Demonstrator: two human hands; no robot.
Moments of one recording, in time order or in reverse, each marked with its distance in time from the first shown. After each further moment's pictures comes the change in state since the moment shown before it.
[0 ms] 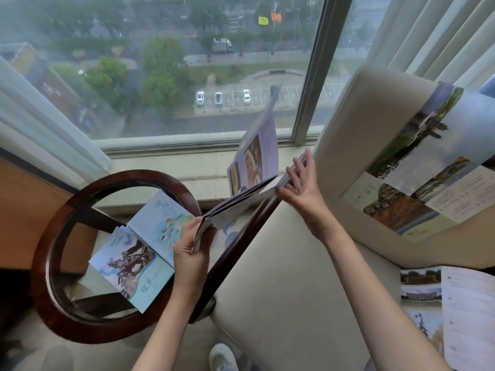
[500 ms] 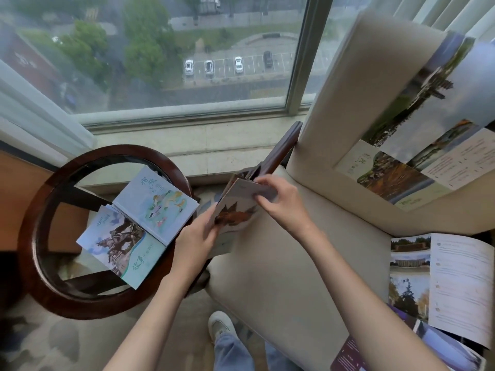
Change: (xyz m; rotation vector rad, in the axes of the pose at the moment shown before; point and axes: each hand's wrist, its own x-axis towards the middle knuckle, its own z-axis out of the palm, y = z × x) left_hand -0.004 -0.061 0.003 0.603 -0.397 -0.007; right_hand -0.021 0.057 0.010 -0.635 0.078 -0.179
